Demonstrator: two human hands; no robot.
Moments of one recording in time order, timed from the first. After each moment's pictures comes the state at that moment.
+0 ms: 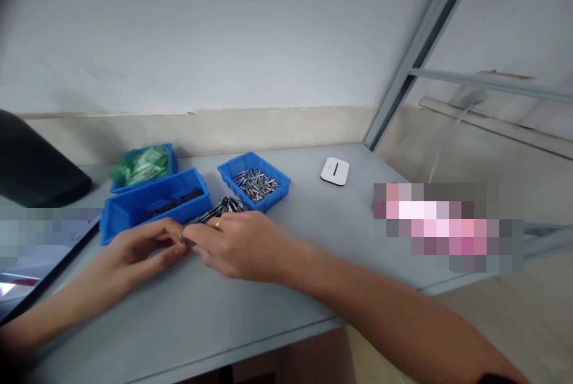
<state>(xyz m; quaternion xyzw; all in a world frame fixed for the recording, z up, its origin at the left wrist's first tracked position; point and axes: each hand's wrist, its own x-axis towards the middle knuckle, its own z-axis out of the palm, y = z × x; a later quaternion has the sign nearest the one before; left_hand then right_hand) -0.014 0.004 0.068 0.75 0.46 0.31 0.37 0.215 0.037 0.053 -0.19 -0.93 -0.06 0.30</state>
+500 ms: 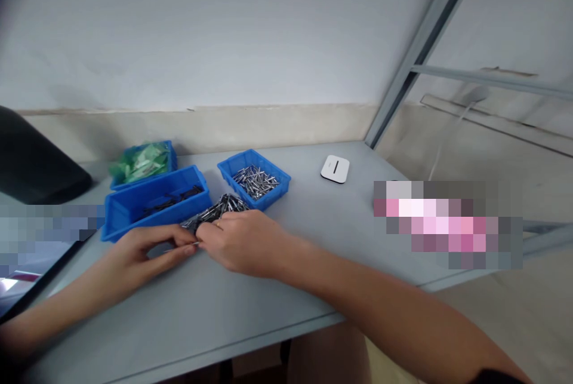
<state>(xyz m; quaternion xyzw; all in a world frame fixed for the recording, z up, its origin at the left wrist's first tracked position) -0.016 0.008 0.055 0.78 0.47 0.24 0.33 0.213 0.039 0.046 -0.21 -0.96 -0.04 0.20</state>
